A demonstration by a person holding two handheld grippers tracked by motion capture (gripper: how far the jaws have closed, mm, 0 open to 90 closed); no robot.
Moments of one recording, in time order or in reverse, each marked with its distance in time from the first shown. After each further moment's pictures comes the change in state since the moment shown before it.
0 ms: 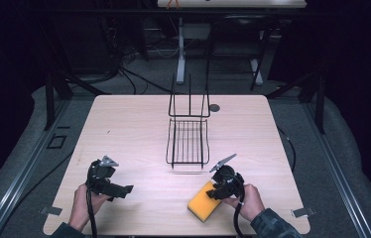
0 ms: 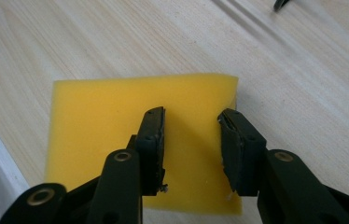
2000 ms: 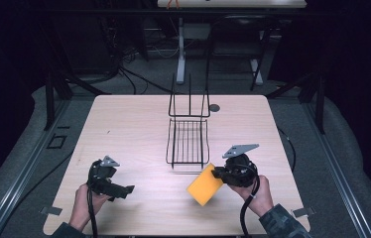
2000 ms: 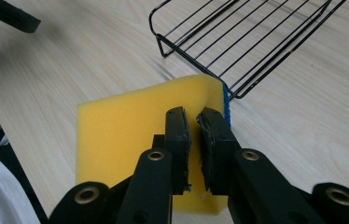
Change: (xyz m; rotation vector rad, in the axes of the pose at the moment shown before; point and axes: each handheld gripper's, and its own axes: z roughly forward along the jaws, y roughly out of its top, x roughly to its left) left arm -0.002 0.001 0.002 -0.004 -0.018 0.008; right arm -0.001 0.012 -0.063 -0.301 -0.044 -0.014
